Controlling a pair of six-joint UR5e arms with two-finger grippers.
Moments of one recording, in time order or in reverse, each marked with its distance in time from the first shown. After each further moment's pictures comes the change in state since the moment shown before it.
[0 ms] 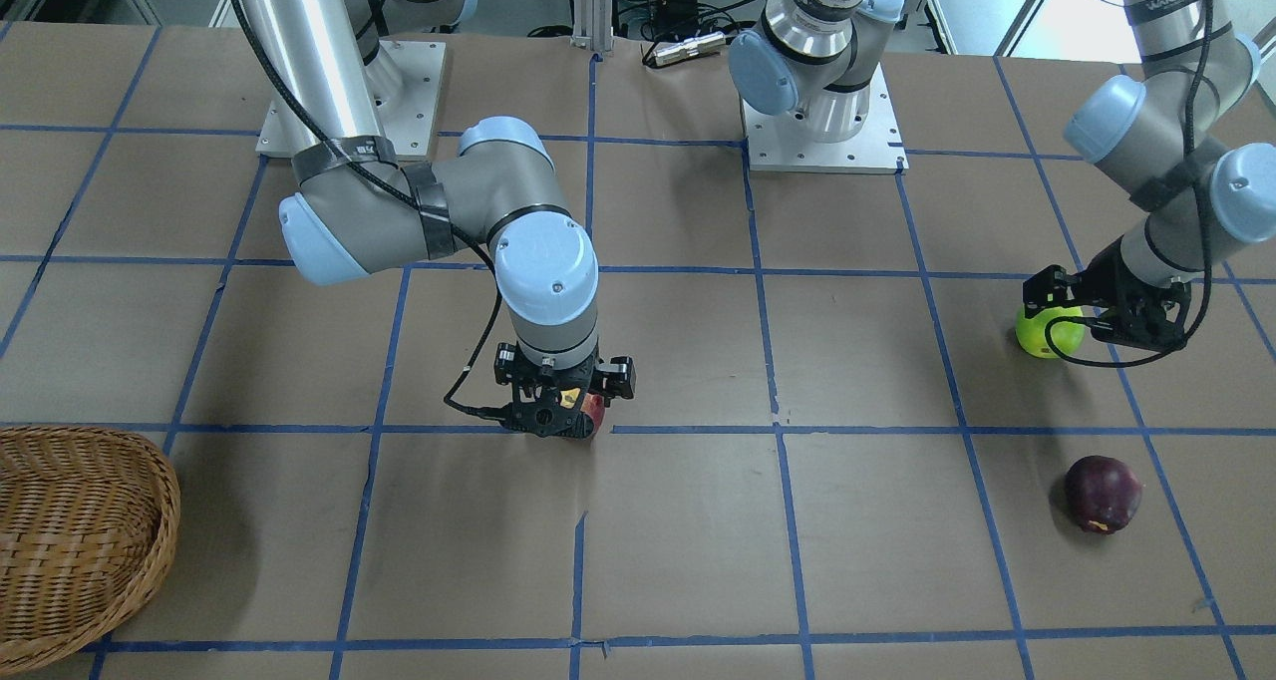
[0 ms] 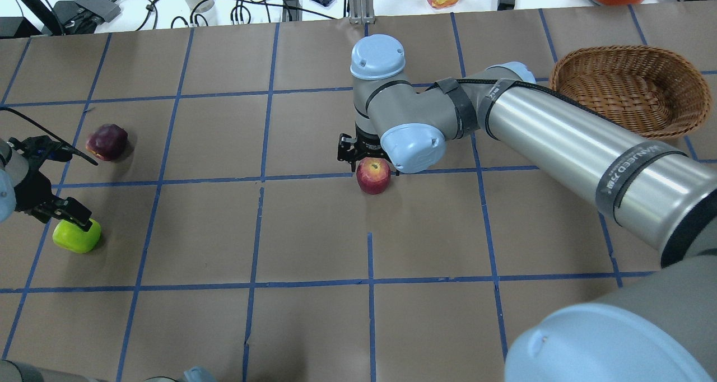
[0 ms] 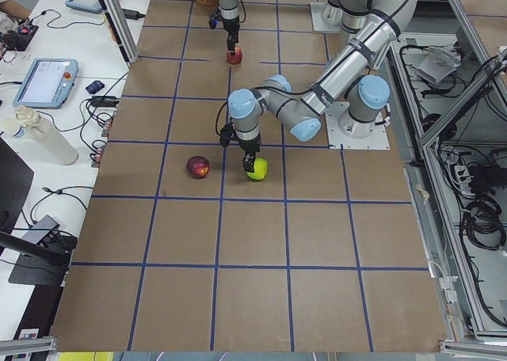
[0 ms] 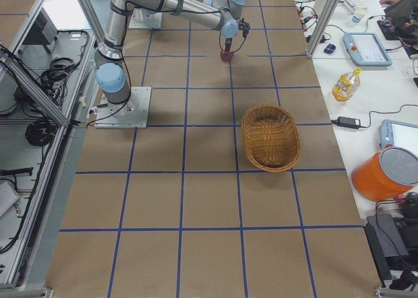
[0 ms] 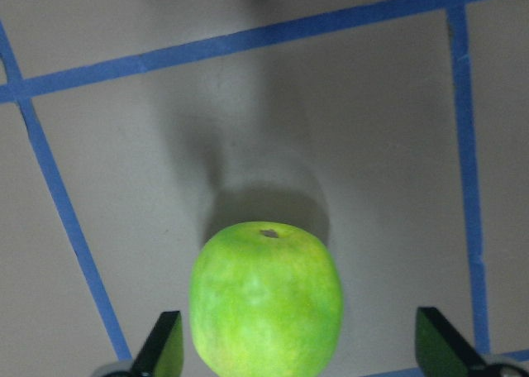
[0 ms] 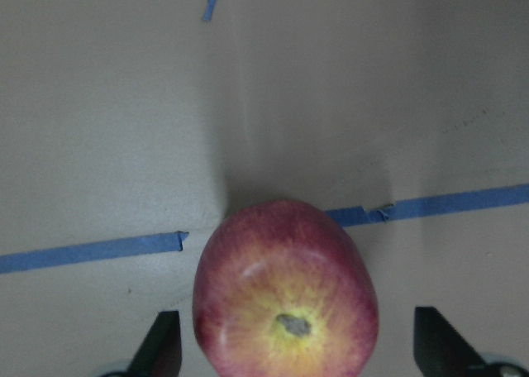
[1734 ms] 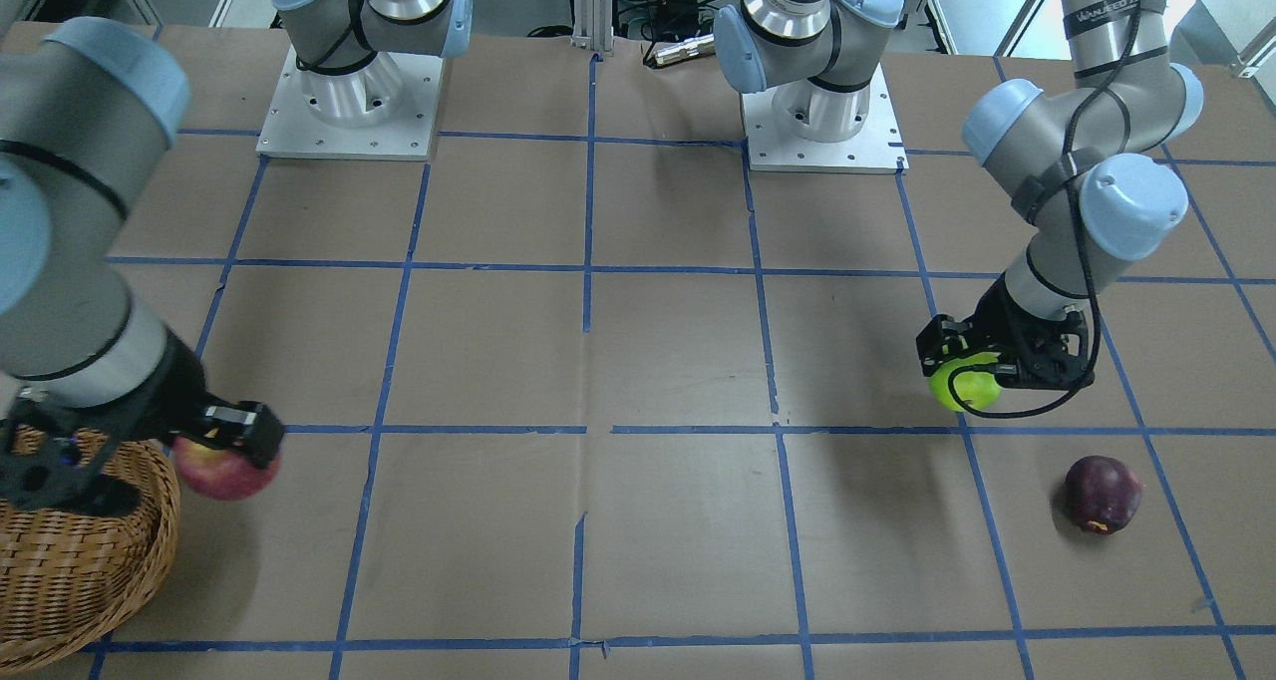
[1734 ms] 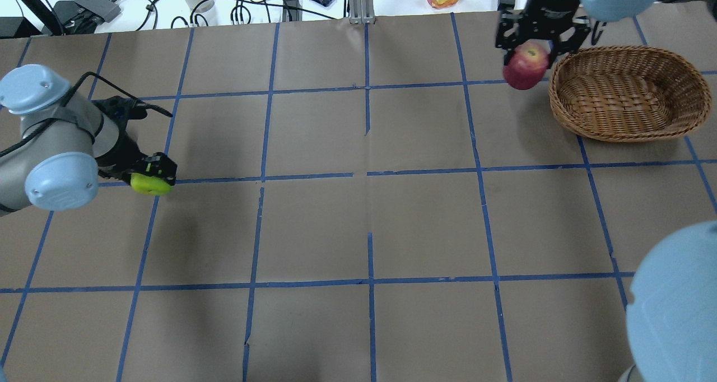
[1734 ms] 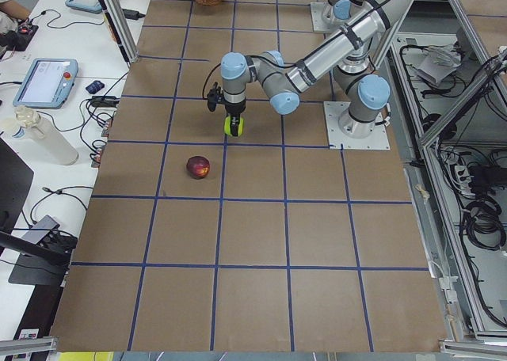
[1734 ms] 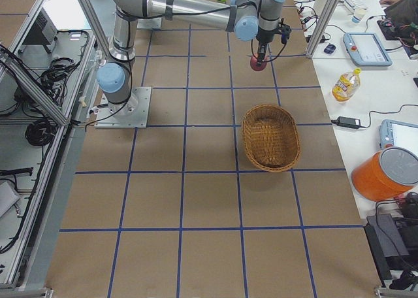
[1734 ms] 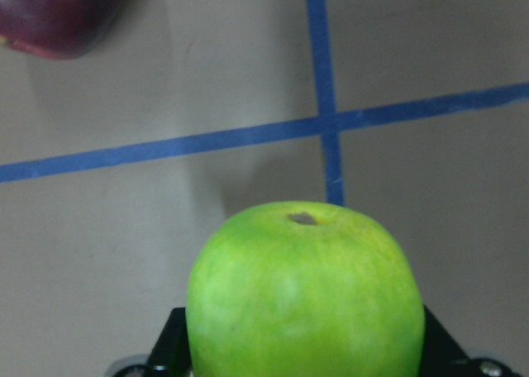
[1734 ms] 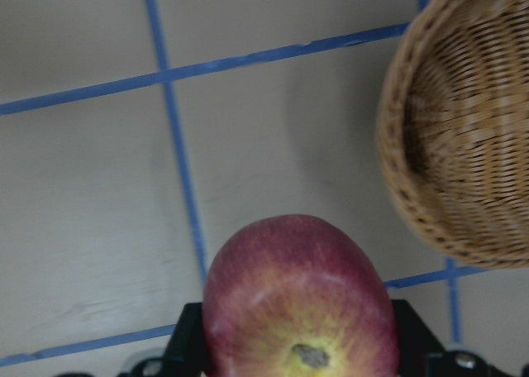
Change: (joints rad) left arm -0.349 0.012 0.041 0.048 -0.188 -0.578; right arm -0.492 -0.127 -0.284 0.343 -0.092 -0.458
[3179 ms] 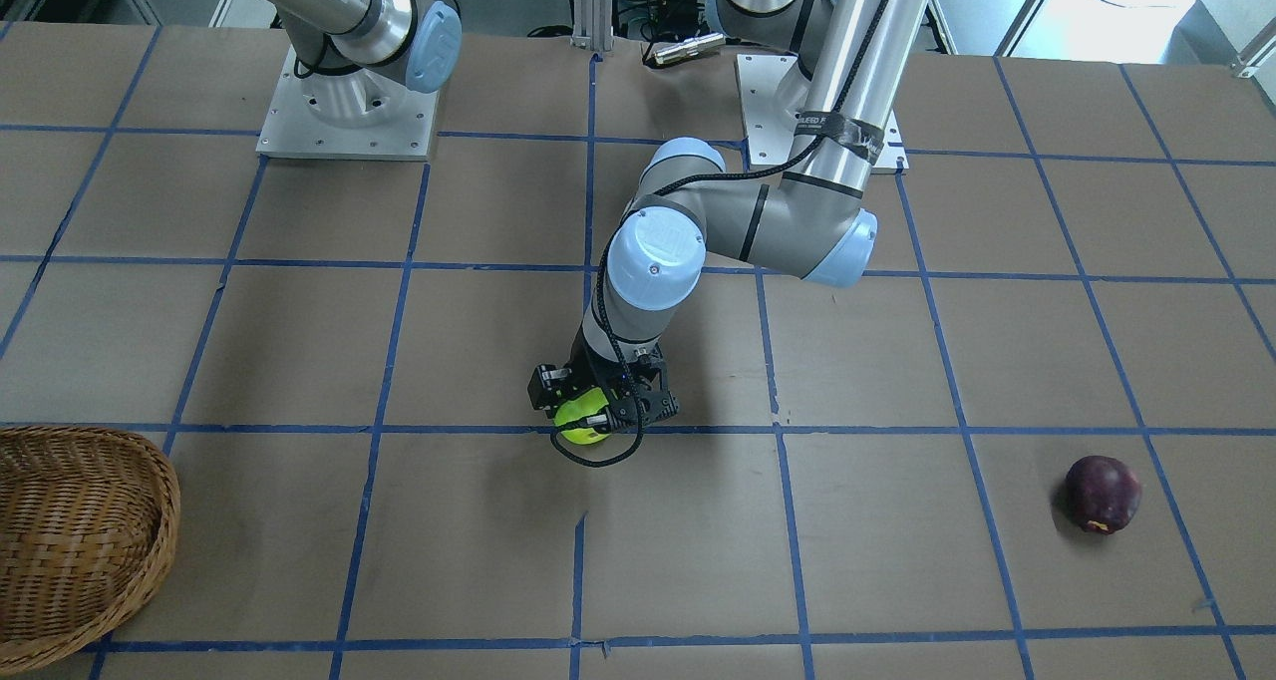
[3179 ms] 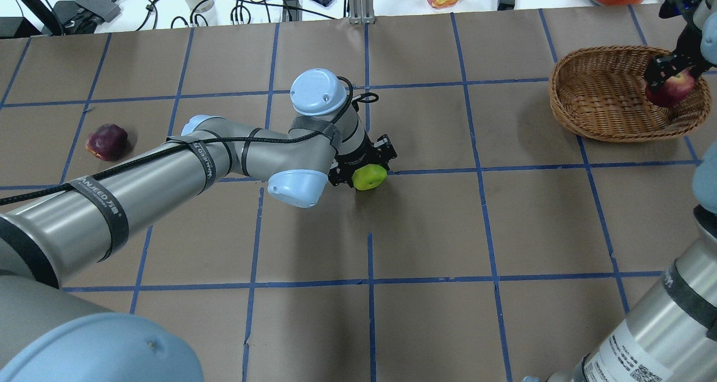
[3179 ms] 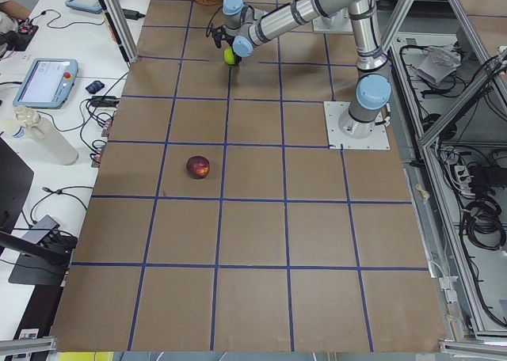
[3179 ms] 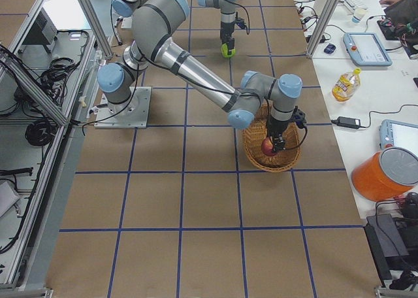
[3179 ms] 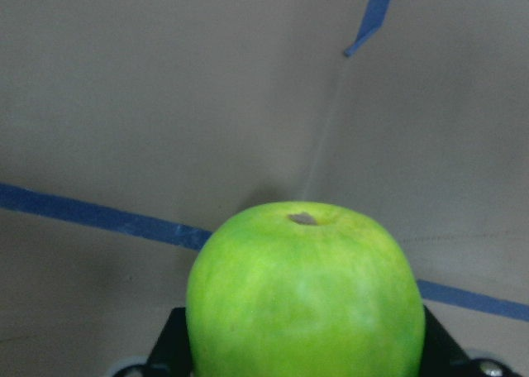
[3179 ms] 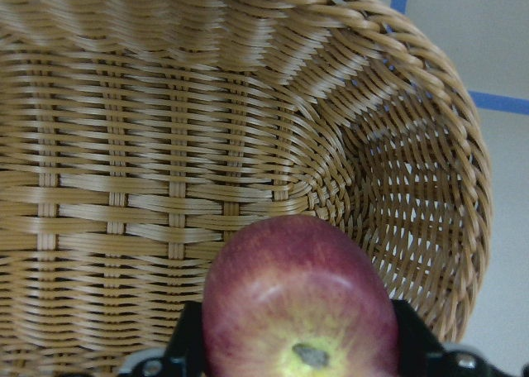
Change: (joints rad) left arm -0.667 -0.300 0.226 0.133 -0.179 -1.000; right arm -0.364 0.249 -0.003 -0.344 -0.127 -0.661
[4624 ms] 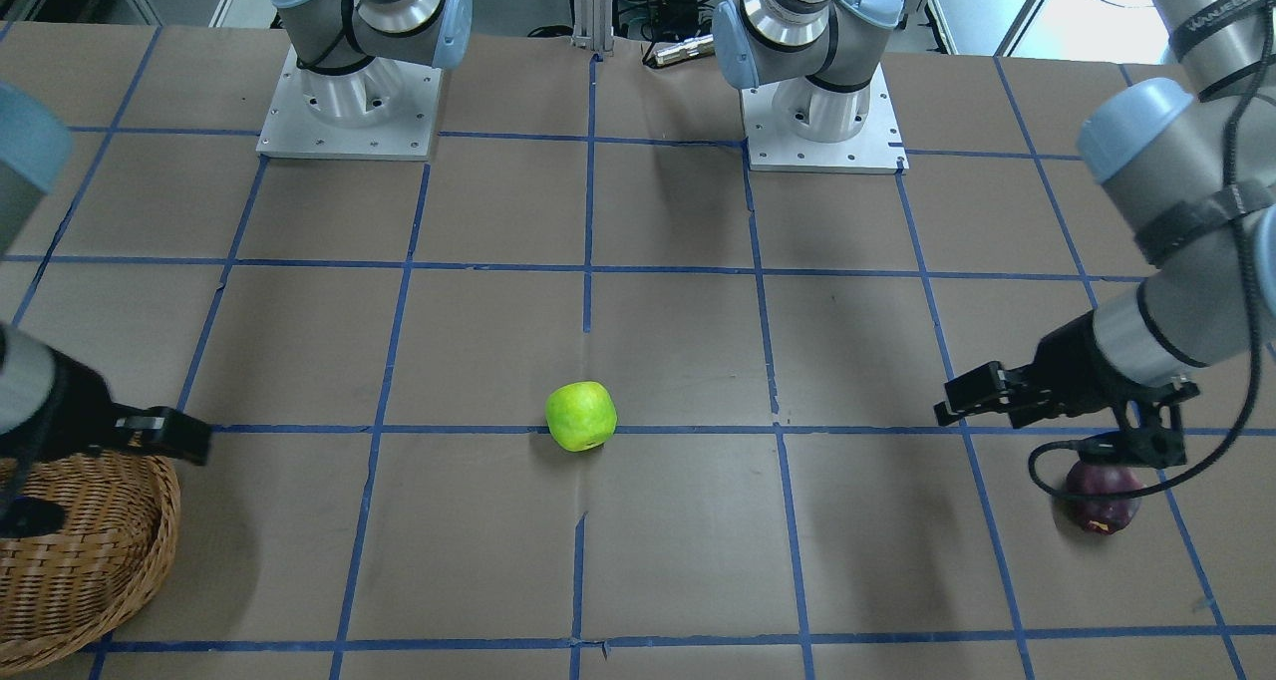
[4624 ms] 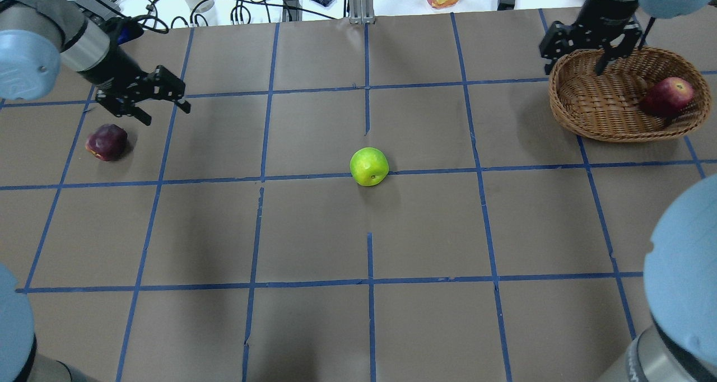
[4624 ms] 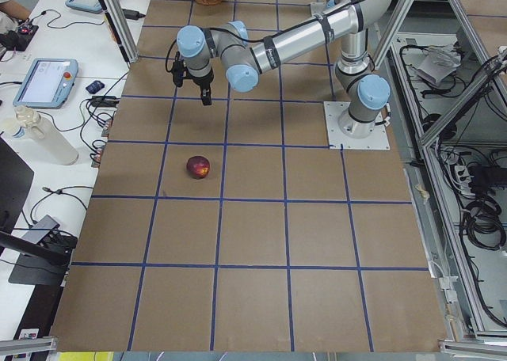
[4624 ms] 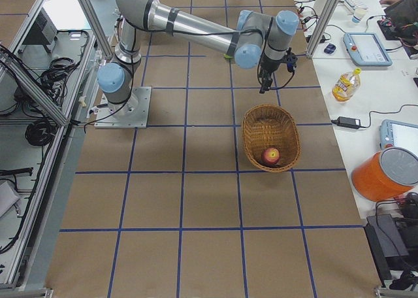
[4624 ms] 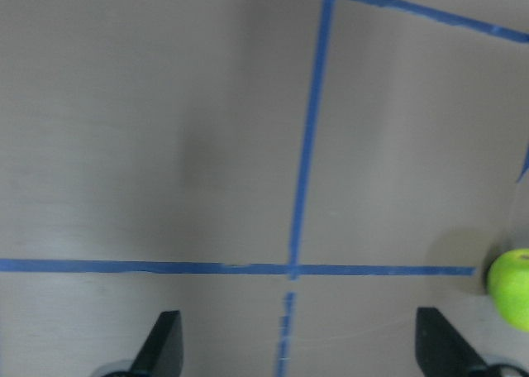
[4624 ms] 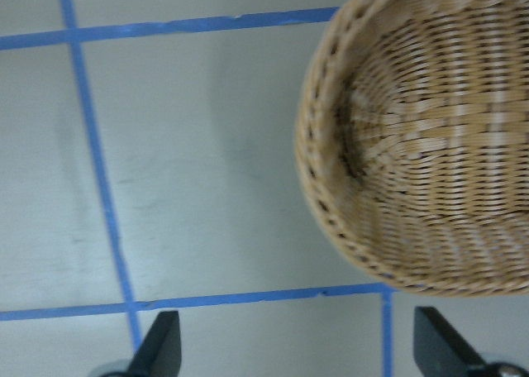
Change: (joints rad) left arm 0.702 0.166 0.216 -0.587 0.009 1.046; right arm 0.338 -0.213 -0.001 0.407 0.178 0.552
